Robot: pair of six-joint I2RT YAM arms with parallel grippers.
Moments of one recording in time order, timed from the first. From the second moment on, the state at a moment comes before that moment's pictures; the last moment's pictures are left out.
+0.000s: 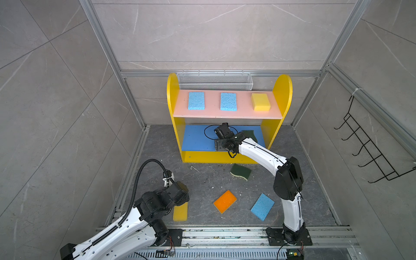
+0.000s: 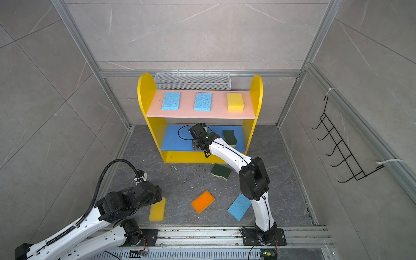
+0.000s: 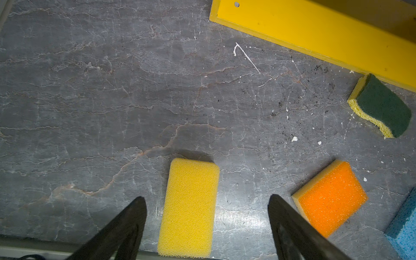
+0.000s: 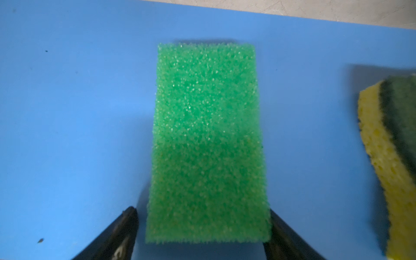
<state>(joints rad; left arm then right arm) -0.90 0.72 0.73 -1.12 -0.44 -0.99 0.69 2.06 1.87 -0.78 0.37 0.46</state>
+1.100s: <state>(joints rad) -0.90 0.81 0.73 -1.19 -0.44 -1.07 0.71 1.73 1.55 -0.66 0.29 0.34</state>
